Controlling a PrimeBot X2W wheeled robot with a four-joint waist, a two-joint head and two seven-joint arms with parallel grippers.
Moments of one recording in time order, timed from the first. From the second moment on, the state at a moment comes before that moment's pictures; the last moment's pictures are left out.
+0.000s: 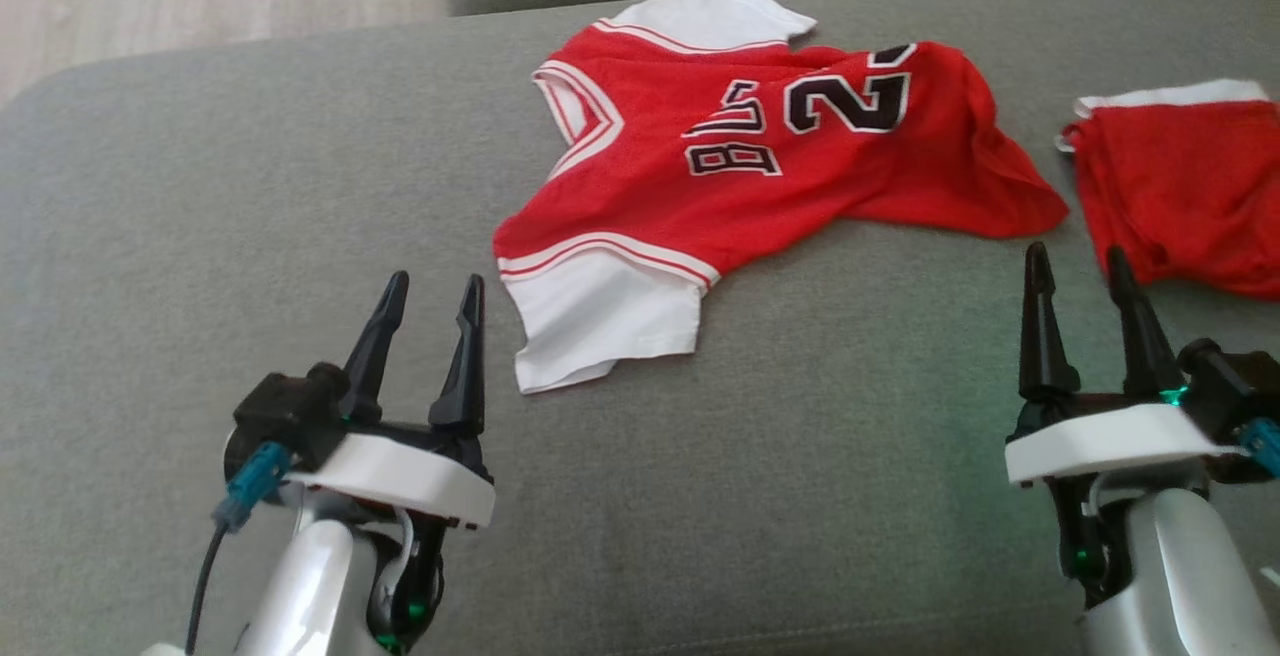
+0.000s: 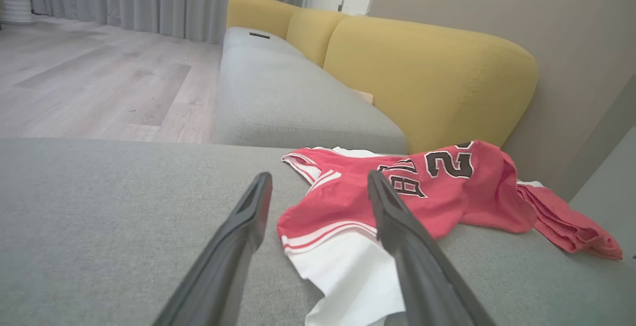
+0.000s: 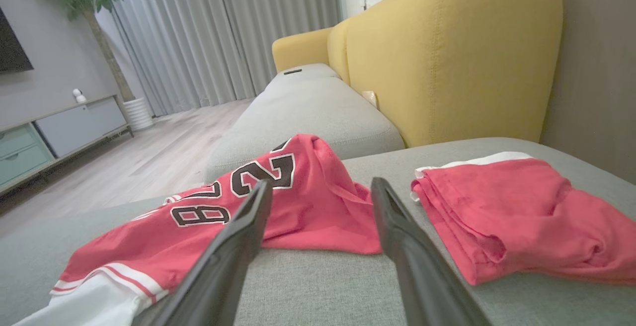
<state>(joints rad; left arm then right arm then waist) -0.15 0.04 -0.25 0.20 -0.29 -0.05 -0.26 -0.16 -0.05 -0.05 0.25 0.20 0.13 -0.19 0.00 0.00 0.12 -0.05</state>
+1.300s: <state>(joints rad) -0.41 0.04 -0.39 0.64 -0.29 -0.04 -0.25 -0.22 -0.05 -0.11 0.28 0.16 0.13 -0.13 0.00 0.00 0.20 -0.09</state>
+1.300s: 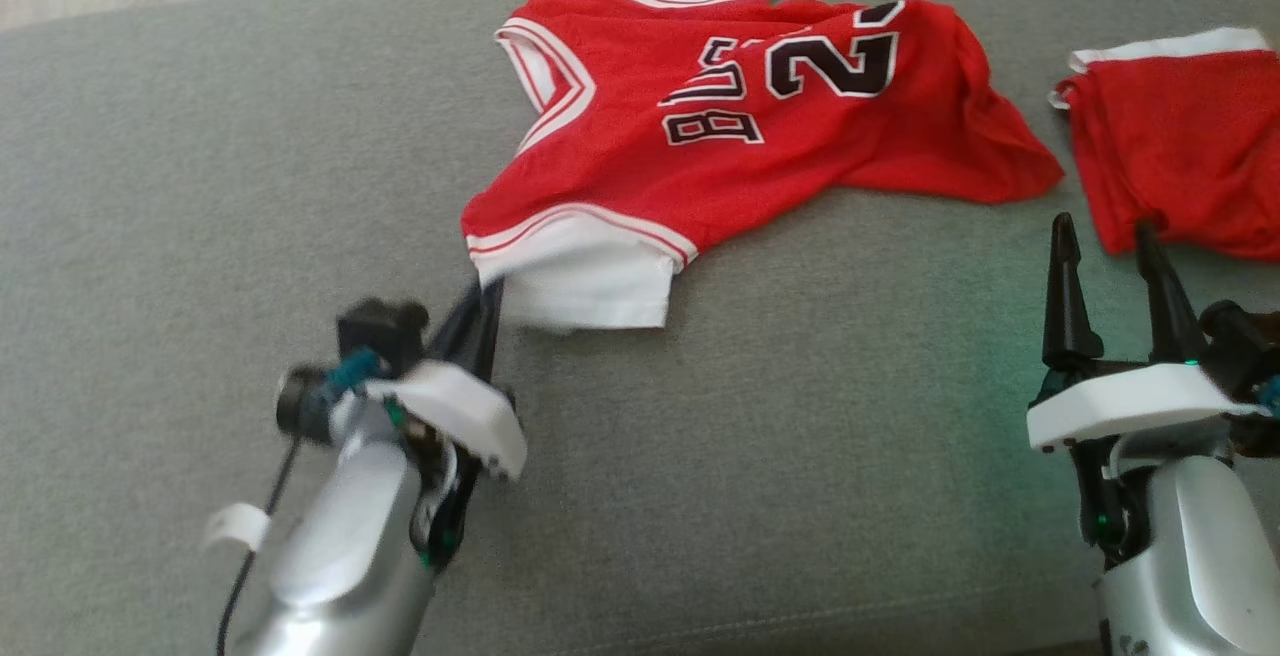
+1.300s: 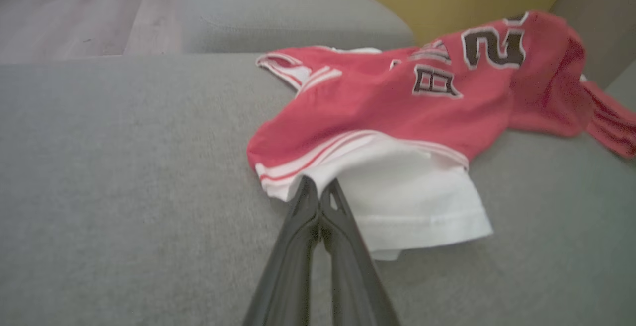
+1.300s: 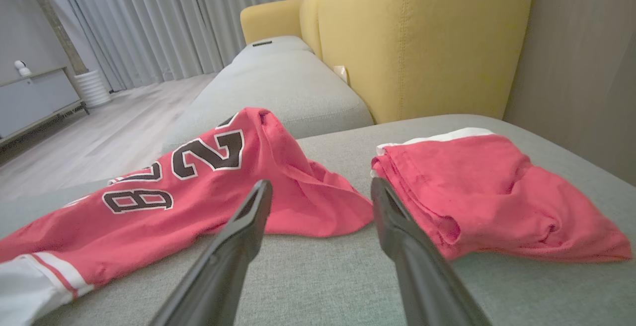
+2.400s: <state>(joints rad) -0.29 0.04 -0.31 0.26 -0.27 -0.03 -0.25 -0.54 -0.05 -0.41 0.86 0.00 0.13 -0.07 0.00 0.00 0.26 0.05</state>
